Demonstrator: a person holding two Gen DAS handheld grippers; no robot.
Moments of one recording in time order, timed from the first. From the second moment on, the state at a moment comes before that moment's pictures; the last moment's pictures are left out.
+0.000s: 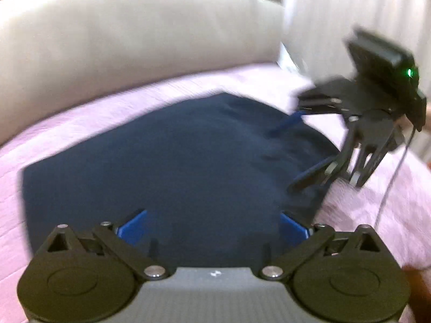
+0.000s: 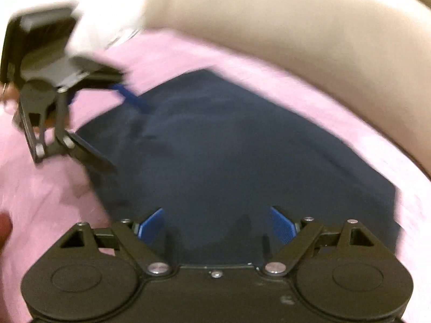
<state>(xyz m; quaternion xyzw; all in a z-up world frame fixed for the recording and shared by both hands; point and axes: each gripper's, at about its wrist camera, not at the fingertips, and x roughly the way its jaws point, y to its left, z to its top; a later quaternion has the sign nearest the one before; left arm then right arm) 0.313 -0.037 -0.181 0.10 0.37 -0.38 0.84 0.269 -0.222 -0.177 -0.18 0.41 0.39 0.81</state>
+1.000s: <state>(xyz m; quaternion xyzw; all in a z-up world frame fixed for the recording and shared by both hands) 0.421 0.159 -0.211 -0.18 0.40 -0.19 0.88 0.295 -0.279 -0.133 -0.01 0.38 0.12 0.92</state>
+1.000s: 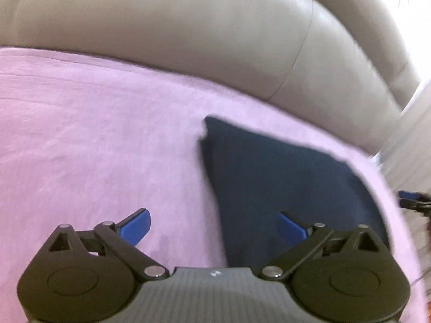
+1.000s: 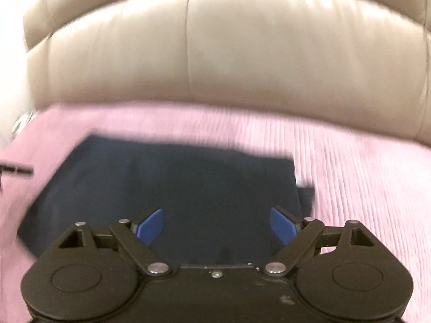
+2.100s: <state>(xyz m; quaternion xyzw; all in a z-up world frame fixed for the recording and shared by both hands) 0.402 0.090 -0.273 -0.23 0.46 -0.32 0.80 0.299 -0.221 -0.221 0.03 0.44 0.04 0.90</state>
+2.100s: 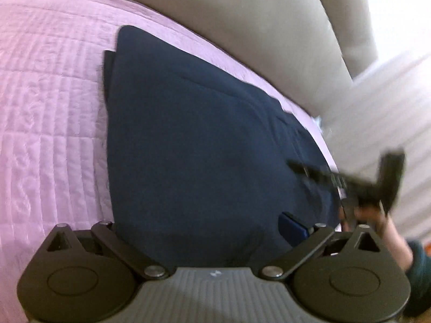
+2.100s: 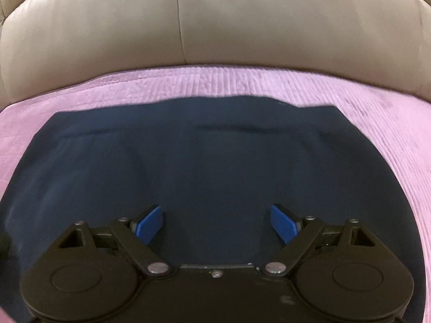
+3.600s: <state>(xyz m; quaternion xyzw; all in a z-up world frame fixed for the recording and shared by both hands) 0.368 -0.198 -0.163 -0.18 0.37 -0.33 0.85 0.304 -0.431 -0.168 0.38 0.33 0.28 0.82</state>
